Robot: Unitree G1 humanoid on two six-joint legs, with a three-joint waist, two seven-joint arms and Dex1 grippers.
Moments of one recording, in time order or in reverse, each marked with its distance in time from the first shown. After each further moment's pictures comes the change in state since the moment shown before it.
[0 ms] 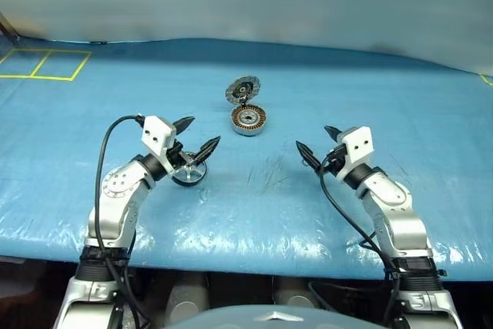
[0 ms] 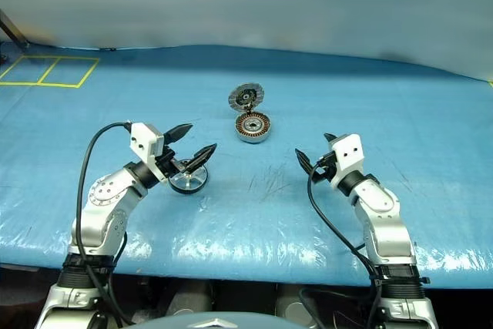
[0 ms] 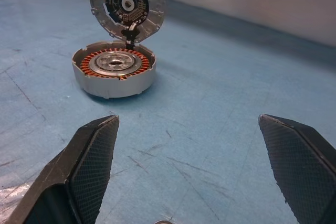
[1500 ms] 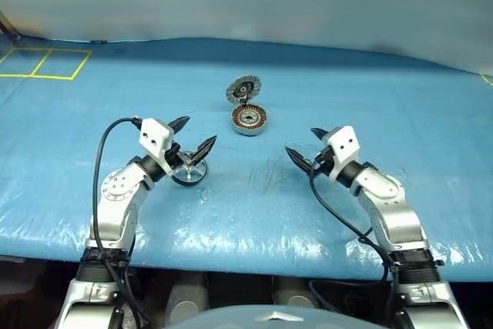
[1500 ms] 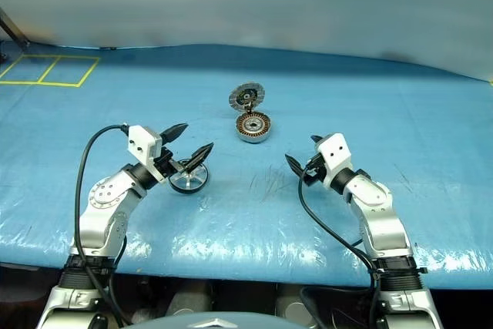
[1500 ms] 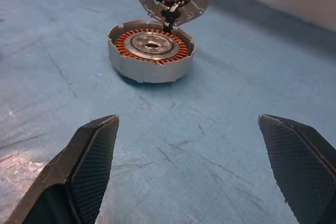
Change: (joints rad) left arm 0.004 0.003 0.002 0.040 0.043 -0.073 0.026; right arm -0.076 -0.093 0.115 0.034 -0.099 0.028 0.092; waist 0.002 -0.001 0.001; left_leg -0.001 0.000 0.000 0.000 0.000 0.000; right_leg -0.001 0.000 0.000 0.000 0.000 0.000
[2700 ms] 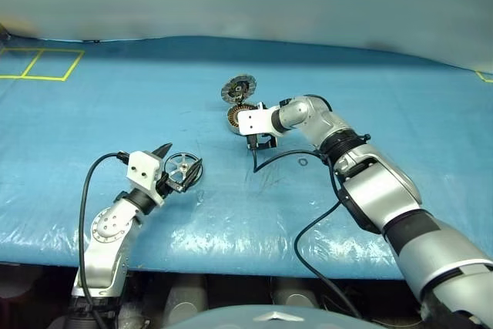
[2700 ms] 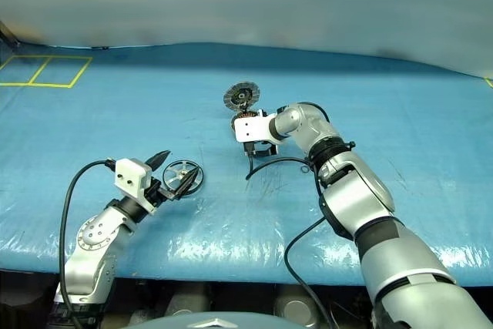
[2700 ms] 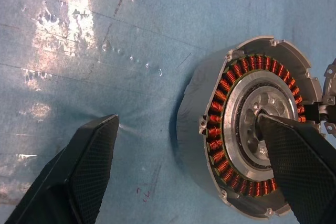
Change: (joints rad) left arm 0.284 -0.022 0.016 -0.187 0.040 -0.008 0.137; right arm -0.946 0.223 0.500 1.159 -0.544 -0.452 0.279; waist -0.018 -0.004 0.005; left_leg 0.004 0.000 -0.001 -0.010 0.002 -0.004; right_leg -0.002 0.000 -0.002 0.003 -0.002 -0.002
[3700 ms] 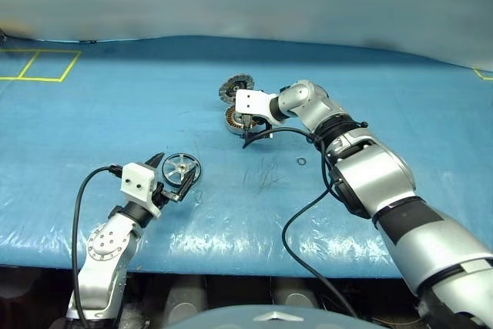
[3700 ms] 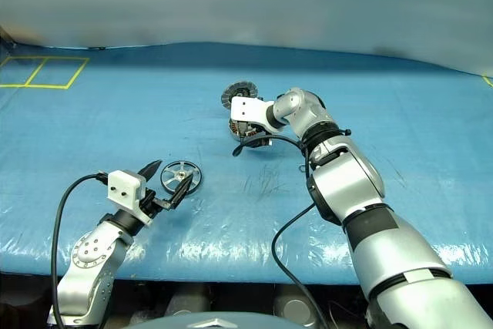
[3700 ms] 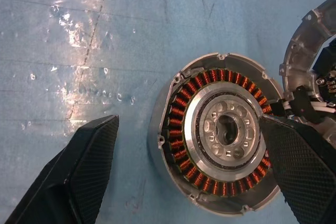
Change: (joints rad) left arm 0.114 -0.017 0.003 -0.098 0.010 0.009 0.081; right arm -0.131 0.073 -0.160 0.189 0.055 0.066 0.059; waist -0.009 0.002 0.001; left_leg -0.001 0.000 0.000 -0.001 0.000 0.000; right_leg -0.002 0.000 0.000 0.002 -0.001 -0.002
